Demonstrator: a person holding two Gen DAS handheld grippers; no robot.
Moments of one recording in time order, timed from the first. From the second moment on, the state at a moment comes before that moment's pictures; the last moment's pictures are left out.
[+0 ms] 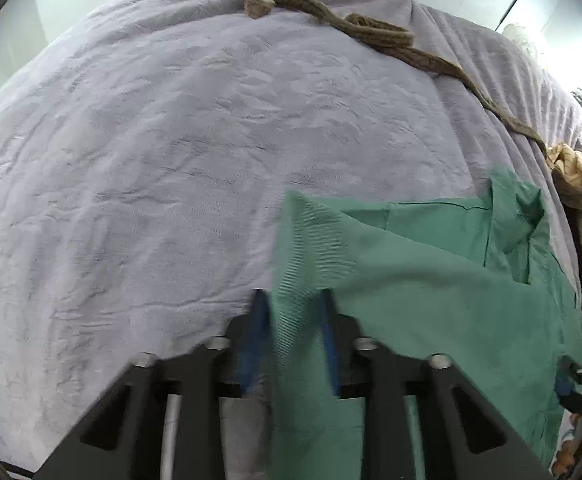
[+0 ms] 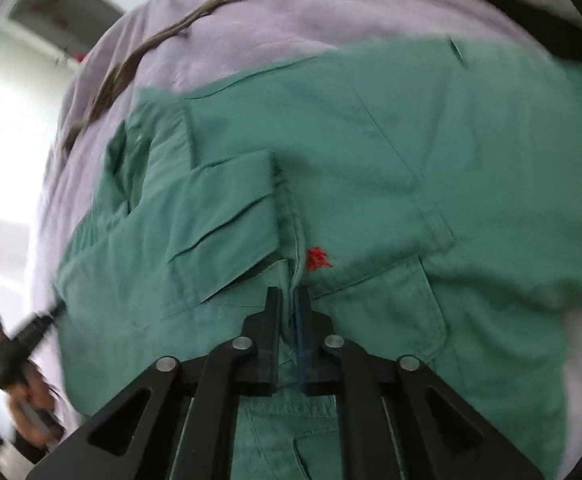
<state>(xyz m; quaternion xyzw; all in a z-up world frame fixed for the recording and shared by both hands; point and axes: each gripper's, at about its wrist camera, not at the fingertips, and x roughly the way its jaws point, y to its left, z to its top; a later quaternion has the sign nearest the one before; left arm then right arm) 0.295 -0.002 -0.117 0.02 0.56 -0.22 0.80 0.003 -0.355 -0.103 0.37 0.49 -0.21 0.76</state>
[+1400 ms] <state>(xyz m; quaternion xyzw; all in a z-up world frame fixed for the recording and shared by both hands) 0.174 0.106 -0.089 0.11 0.55 -0.19 0.81 0.025 -0.149 -0.122 0.51 0.48 0.04 0.71</state>
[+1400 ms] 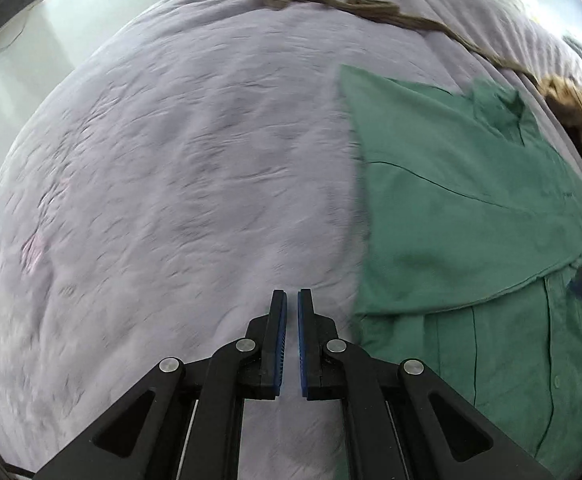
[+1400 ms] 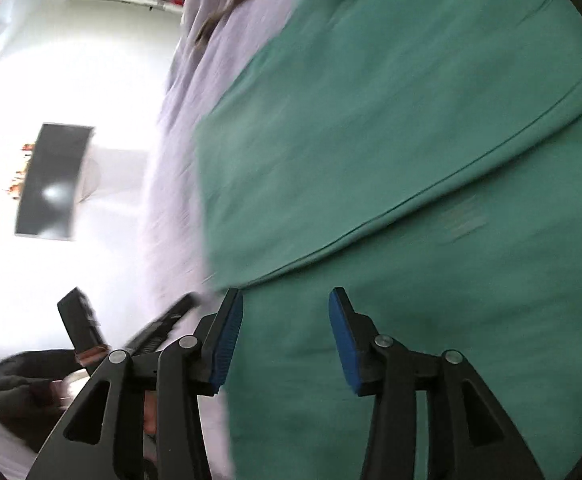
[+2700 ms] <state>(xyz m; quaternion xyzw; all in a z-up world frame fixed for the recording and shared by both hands) 0.093 0.106 -0.075 0.09 0.57 -0.27 0.77 -0.101 -0.132 -0.078 0.46 0.50 -0.13 0.73</state>
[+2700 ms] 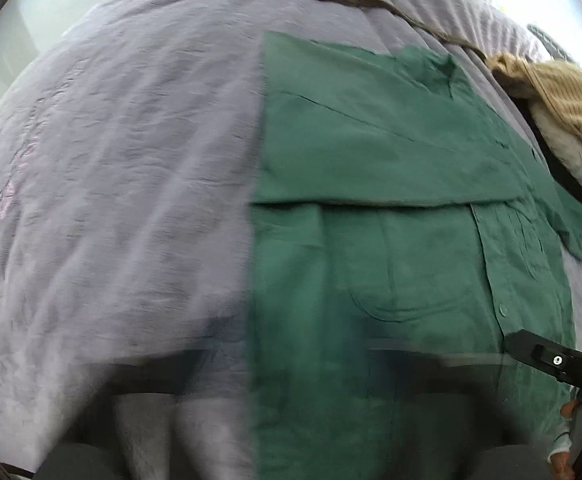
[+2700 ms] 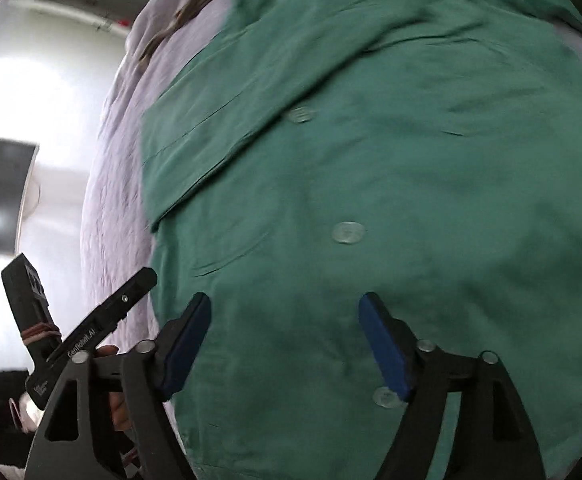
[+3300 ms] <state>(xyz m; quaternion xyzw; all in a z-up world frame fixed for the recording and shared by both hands) 0.073 -0.016 -0.120 0.12 0.58 -0.24 0.77 -0.051 -0.359 -0.091 0.42 0.44 -0.22 0.76</state>
